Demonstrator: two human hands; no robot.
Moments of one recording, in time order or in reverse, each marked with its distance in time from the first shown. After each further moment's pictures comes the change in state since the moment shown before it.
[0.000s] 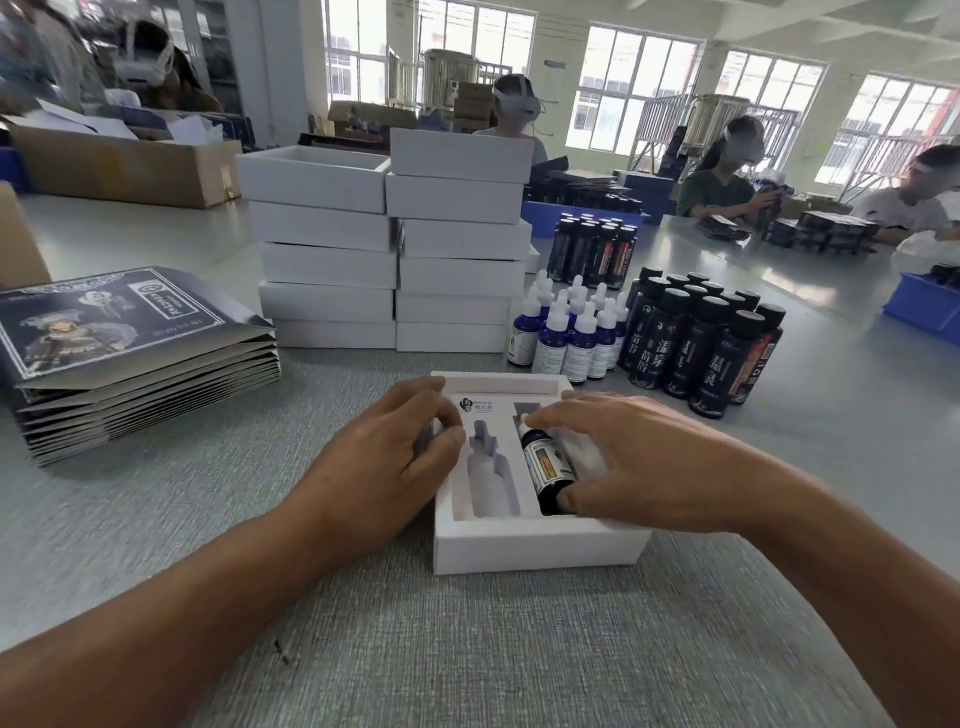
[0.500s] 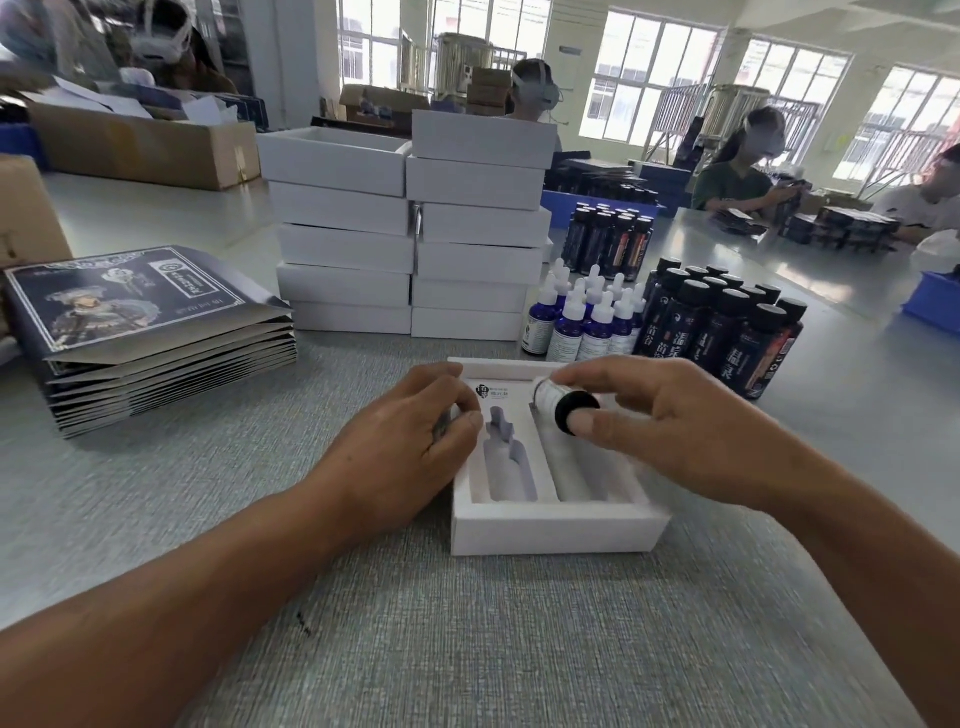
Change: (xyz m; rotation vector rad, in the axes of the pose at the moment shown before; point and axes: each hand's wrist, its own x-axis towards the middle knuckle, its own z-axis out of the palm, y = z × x) left_hand -0.001 0.002 -0.002 0.027 -0.013 0.002; right_hand -0.001 0.006 -0.003 0.385 0.154 0.015
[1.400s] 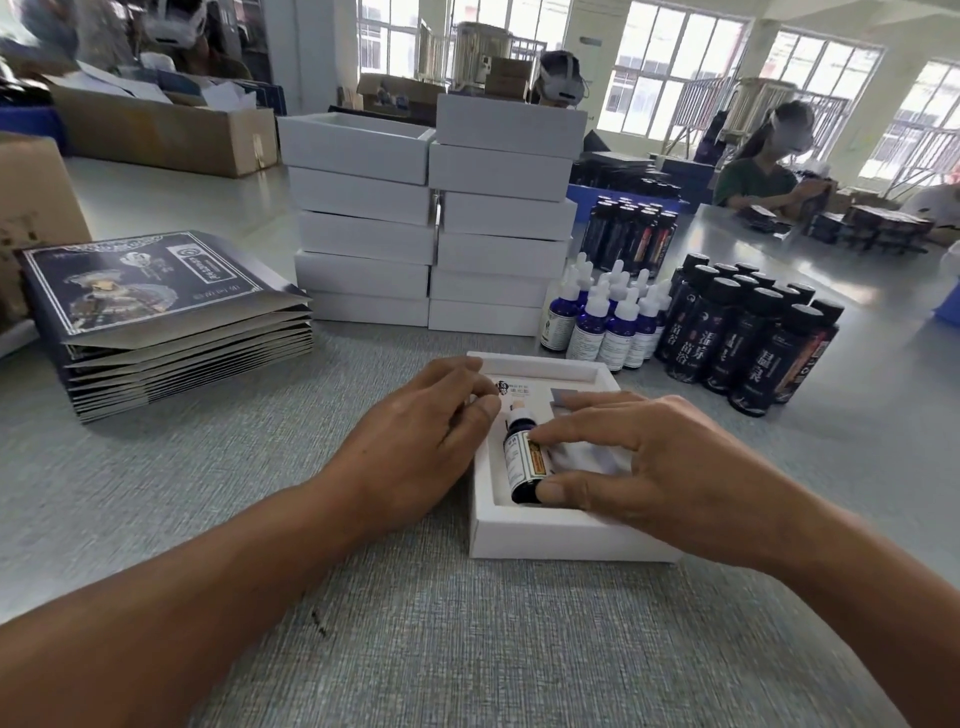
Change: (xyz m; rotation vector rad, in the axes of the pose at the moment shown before) left_hand 0.002 -0.003 -0.001 -0.009 0.027 -0.007; right_hand 0.001 -0.004 0.029 -0.219 -0.027 -0.201
